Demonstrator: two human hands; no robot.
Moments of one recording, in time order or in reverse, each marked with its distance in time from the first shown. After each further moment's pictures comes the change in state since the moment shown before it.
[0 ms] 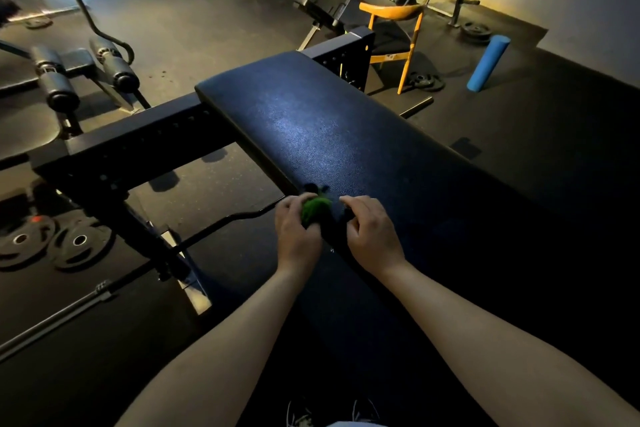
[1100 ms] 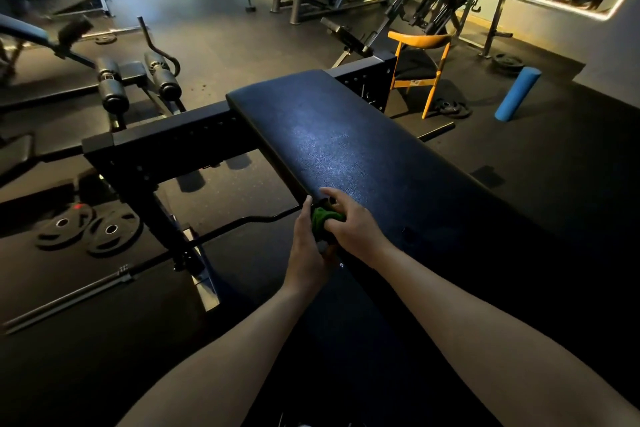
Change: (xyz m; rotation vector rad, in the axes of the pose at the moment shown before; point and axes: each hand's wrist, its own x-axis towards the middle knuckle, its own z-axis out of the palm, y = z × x) left_hand -0.061 -0.002 0.012 -0.054 -0.057 0.107; right_hand 0.005 -0.033 -0.036 0.470 -0.397 0.180
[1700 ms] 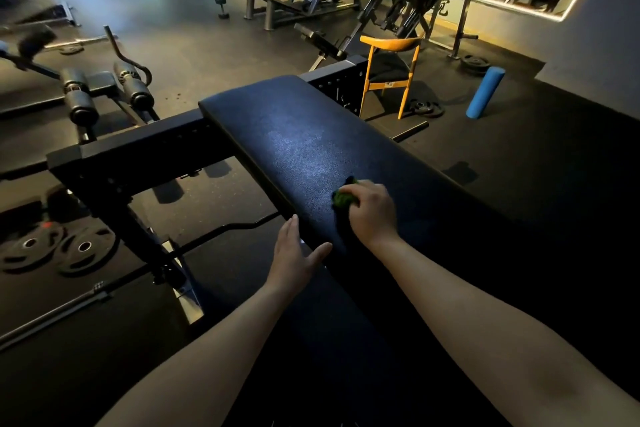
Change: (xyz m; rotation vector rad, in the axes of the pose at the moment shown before) left_hand 0.004 0.002 0.008 0.290 -0.164 -0.165; right_hand 0.006 0.036 -0.049 -0.421 0.414 -0.028
